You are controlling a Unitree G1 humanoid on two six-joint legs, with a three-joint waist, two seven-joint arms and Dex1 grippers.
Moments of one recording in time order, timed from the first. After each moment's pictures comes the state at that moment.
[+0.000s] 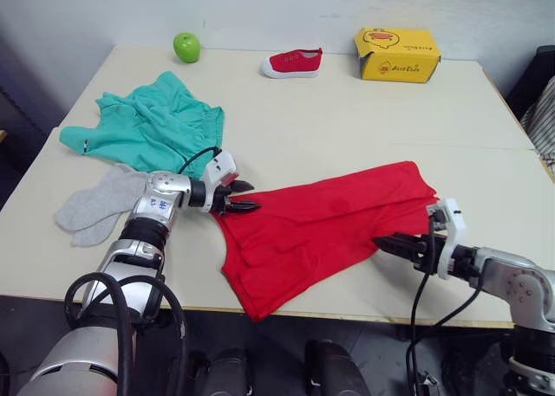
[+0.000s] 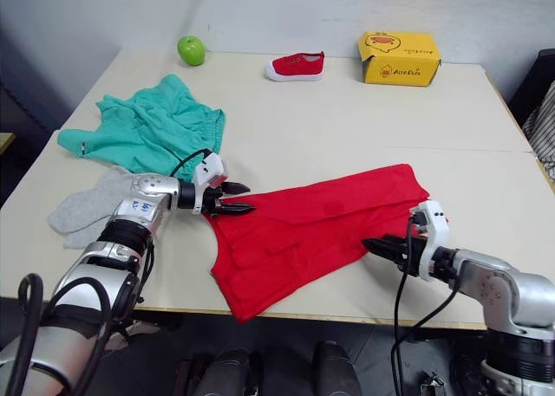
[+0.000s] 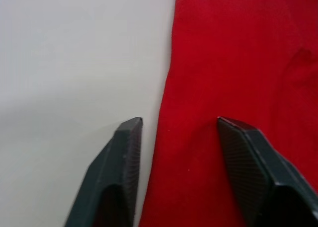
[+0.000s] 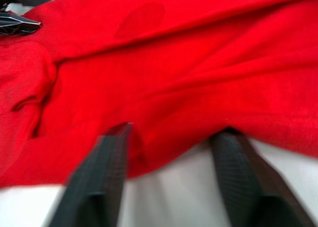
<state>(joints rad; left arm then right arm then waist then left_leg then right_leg) -0.97 0.43 -0.14 1.00 -0.04 -0.02 -1.13 -0.23 -0.57 -0.35 -0.18 0.59 1.15 0.73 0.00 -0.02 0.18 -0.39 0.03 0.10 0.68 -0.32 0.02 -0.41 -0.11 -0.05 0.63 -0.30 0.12</state>
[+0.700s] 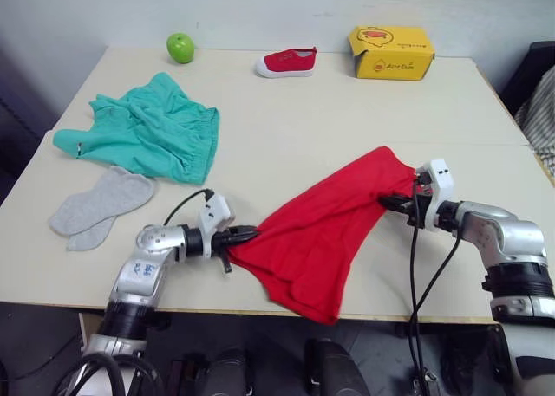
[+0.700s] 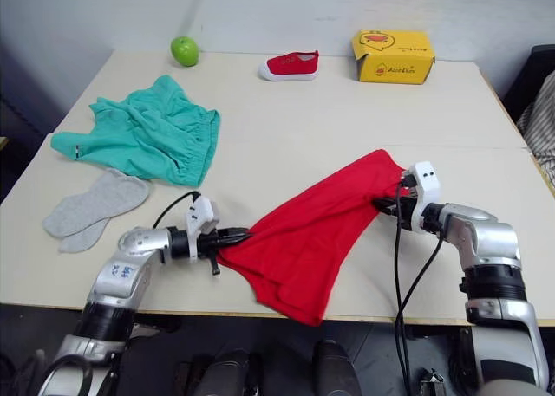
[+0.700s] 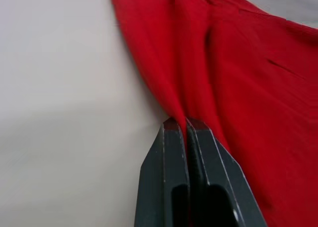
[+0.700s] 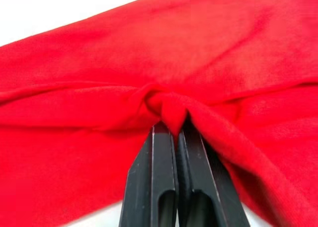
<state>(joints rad) -0.27 0.42 -0.05 -0.09 -0.18 0.41 -0.89 -0.73 -0.65 -0.04 0.60 0.31 0.57 0.86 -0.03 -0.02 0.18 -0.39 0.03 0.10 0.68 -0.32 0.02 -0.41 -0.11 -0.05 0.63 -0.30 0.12</state>
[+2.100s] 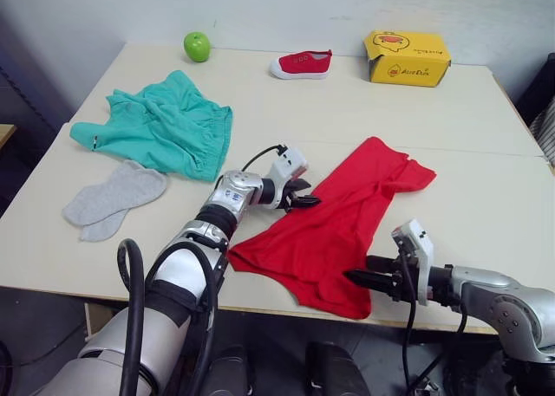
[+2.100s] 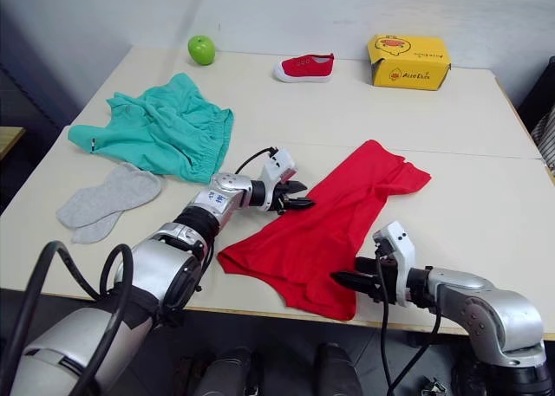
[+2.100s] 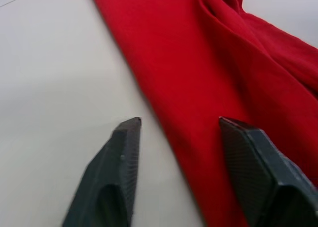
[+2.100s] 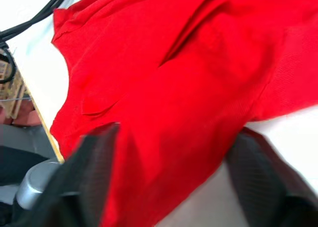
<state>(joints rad) -1.19 0.07 -0.12 1.27 0.00 0.04 -0.84 -0.06 -0.63 -0.16 -0.44 0.69 1.13 0.77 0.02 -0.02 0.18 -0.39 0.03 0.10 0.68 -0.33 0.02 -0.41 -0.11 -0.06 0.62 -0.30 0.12</state>
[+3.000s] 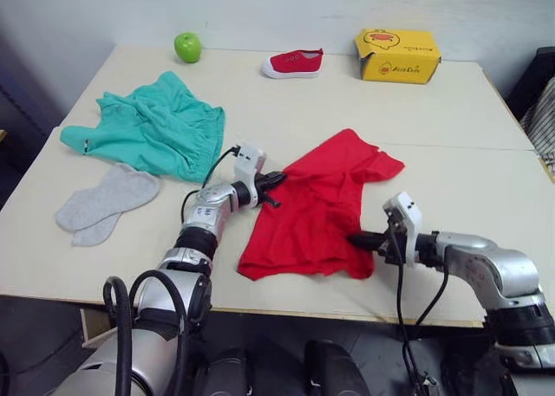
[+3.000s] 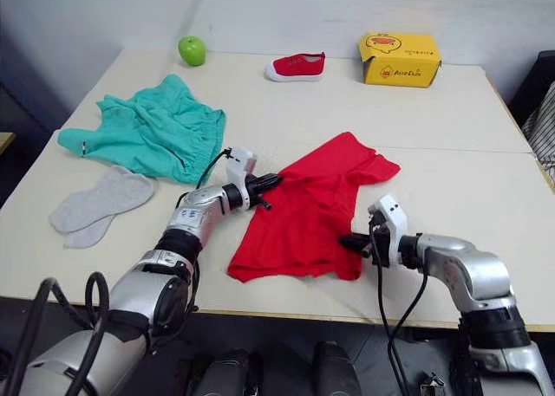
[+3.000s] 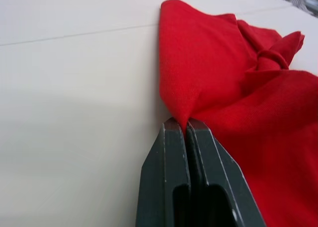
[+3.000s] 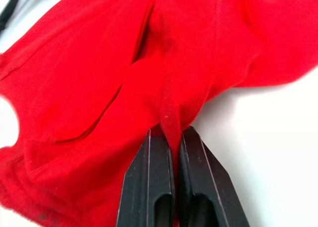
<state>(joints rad) -0.90 0.14 0.11 0.89 -0.12 0.12 -0.61 -0.41 -0.66 0.02 0.03 0.53 0.82 0.88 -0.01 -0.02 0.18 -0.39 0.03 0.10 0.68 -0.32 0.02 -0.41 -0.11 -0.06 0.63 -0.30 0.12</state>
